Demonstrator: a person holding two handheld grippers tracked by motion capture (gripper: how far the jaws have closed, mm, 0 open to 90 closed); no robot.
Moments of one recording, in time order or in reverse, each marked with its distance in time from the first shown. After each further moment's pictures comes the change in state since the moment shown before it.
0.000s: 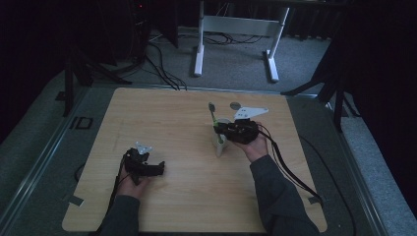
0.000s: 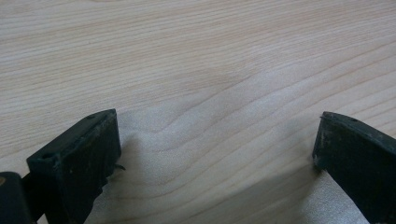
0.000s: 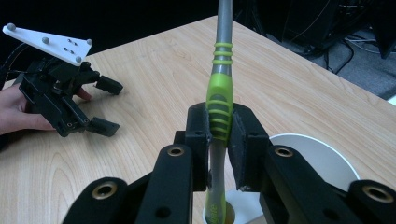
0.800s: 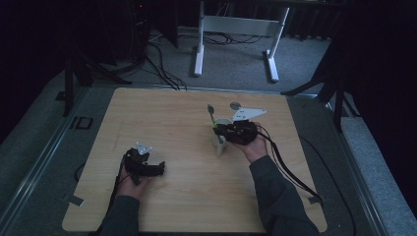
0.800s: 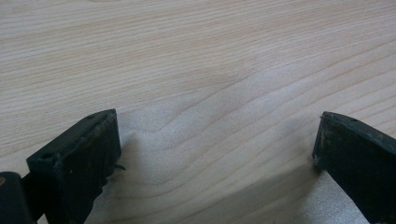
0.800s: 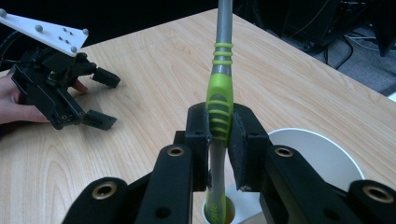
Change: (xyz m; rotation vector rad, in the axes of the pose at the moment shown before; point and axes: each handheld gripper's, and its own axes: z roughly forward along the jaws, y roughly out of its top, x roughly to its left) left arm -0.001 0.000 0.000 0.001 -0.002 0.005; right arm 0.001 -0.003 0.004 0.026 -0.005 -0.017
